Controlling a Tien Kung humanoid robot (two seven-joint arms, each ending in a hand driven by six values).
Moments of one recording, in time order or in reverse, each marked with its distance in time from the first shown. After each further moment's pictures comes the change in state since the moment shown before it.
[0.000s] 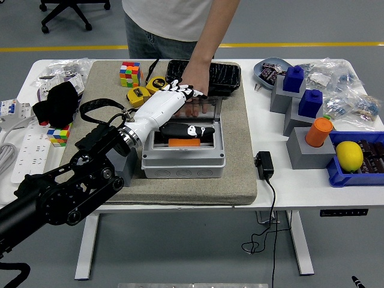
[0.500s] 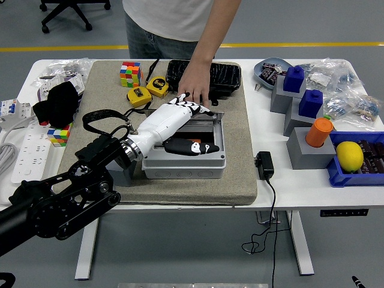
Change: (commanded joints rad) left arm 0.030 0.067 0.094 -0.148 -0.013 -0.026 0.046; right arm 0.000 0.000 0.000 0.000 0.007 0.000 0.001
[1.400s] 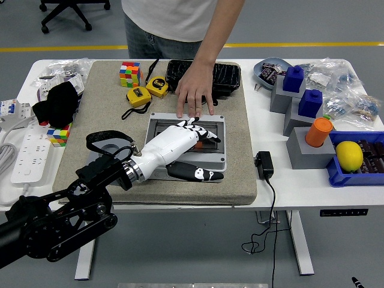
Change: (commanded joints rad) left arm 0.074 0.023 -0.002 -0.100 0.023 0.000 -0.009; right arm -0.004 0.002 0.004 0.000 -0.004 0.001 0.000
